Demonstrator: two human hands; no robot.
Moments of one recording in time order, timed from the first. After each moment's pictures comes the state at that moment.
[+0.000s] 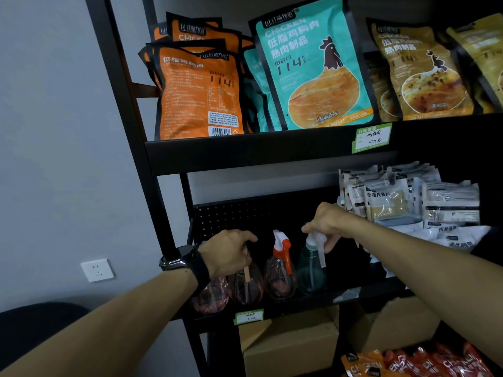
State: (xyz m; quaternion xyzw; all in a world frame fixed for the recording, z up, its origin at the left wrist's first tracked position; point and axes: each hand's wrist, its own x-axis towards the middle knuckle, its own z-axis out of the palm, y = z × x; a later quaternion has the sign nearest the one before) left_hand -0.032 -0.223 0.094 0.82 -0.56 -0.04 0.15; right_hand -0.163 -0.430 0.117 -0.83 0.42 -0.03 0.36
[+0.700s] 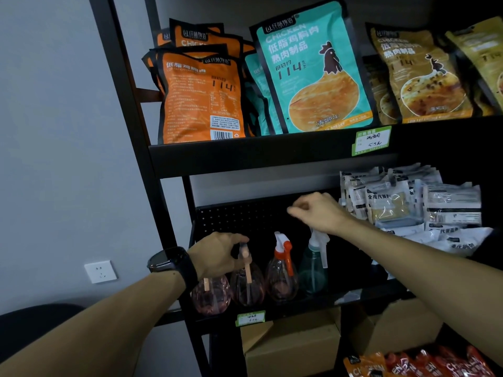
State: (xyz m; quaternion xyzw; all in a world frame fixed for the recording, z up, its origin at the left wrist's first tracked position) left_hand -0.014 -0.209 0.094 0.82 -0.56 -0.03 0.10; right_hand -0.162 -0.416 0.127 -0.92 0.27 -0.19 0.21
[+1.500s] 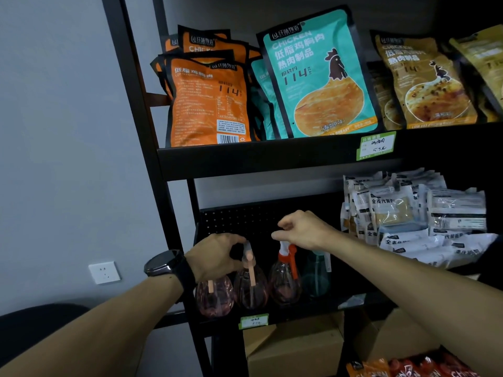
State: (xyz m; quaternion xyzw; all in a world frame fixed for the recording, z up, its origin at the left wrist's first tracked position) left_hand -0.017 -0.196 0.105 0.83 -0.54 -0.06 0.12; right_hand -0.144 -0.389 0.109 -0.94 0.22 -0.11 0.25
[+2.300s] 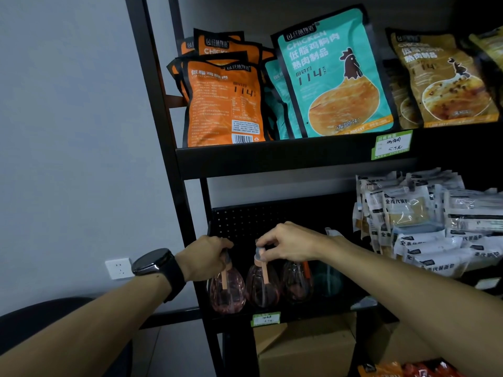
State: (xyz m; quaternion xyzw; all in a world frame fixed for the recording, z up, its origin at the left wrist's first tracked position) left_hand -0.006 -0.162 0.112 0.86 -0.50 -0.05 0.06; right_hand -0.124 -0.347 0.108 -0.97 0.07 -0.03 0.22
